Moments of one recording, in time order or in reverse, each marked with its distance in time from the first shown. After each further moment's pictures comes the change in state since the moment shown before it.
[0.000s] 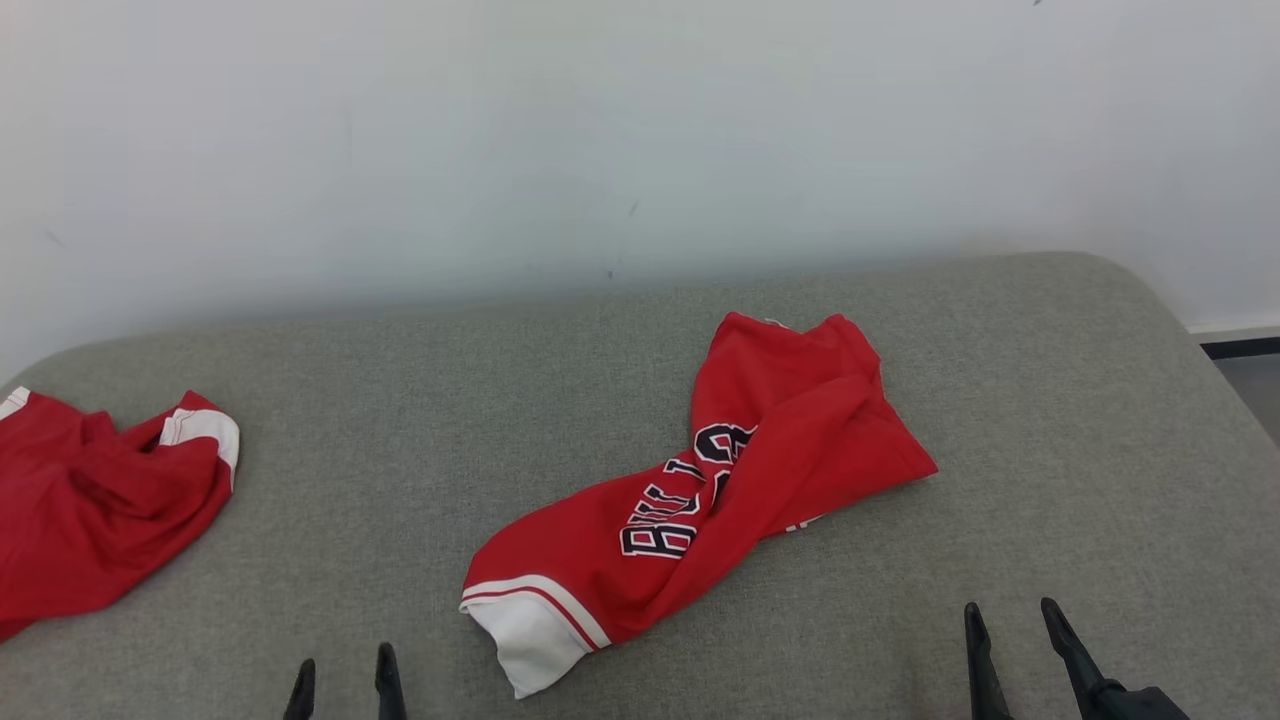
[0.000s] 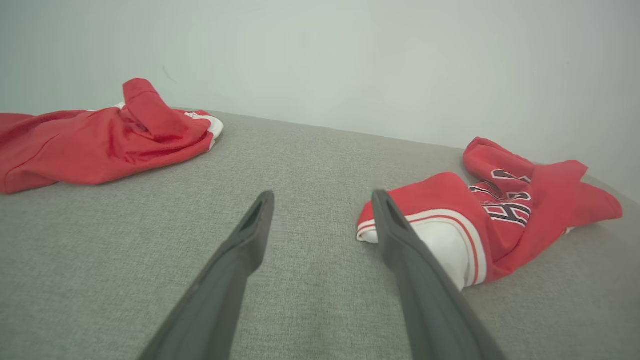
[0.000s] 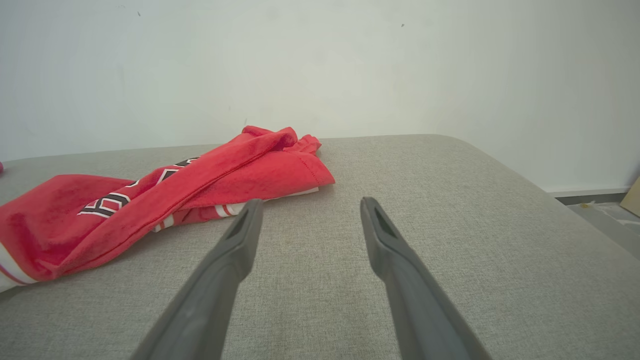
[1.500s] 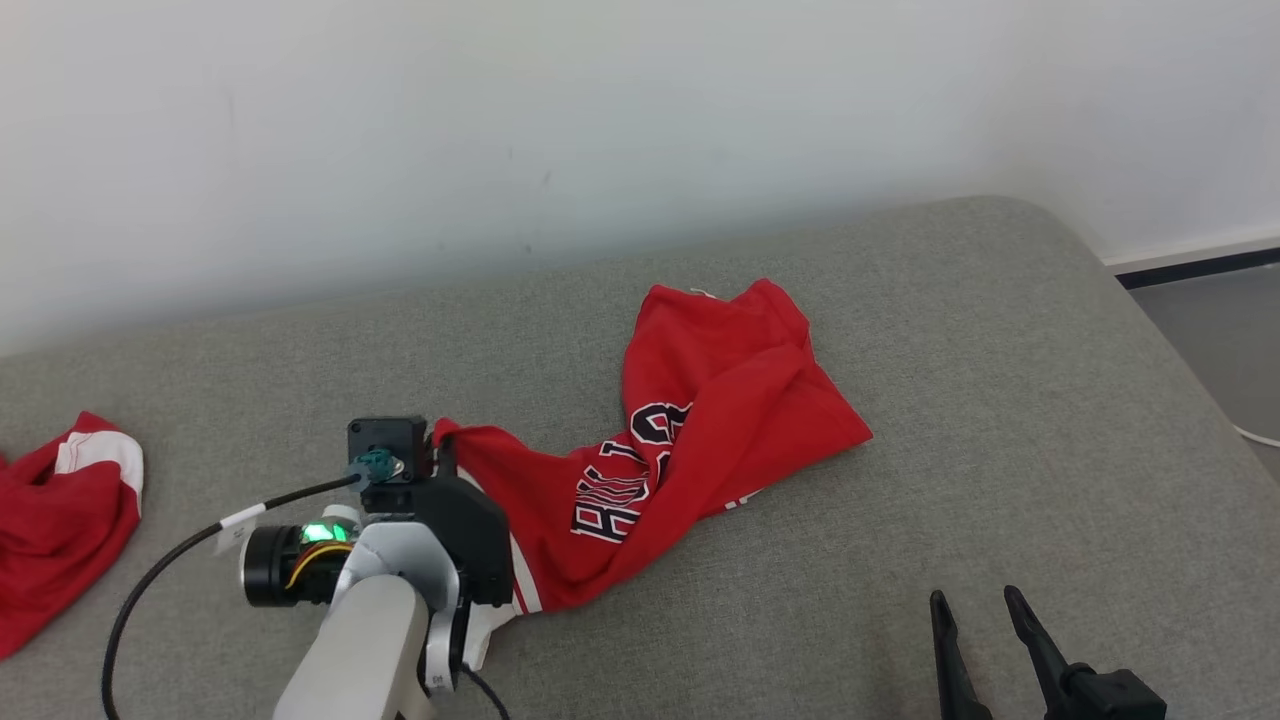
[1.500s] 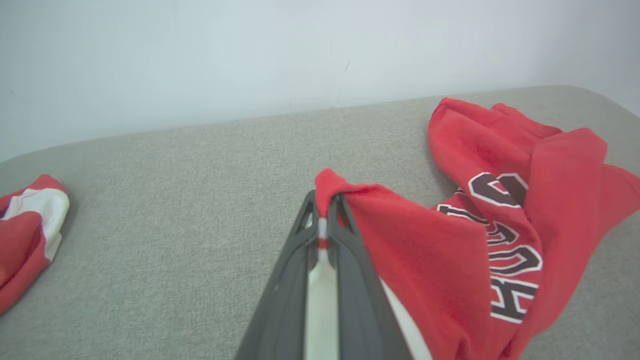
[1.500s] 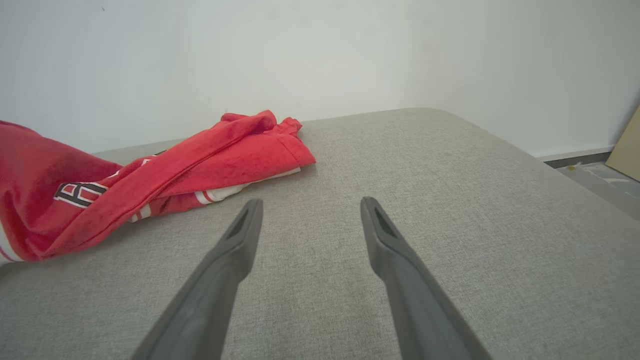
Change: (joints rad) left arm -0.671 0.012 -0.196 0.490 -0.030 0.101 0.381; right arm -0.031 0.000 0.054 0.018 0.063 0.000 0.015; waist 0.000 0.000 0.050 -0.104
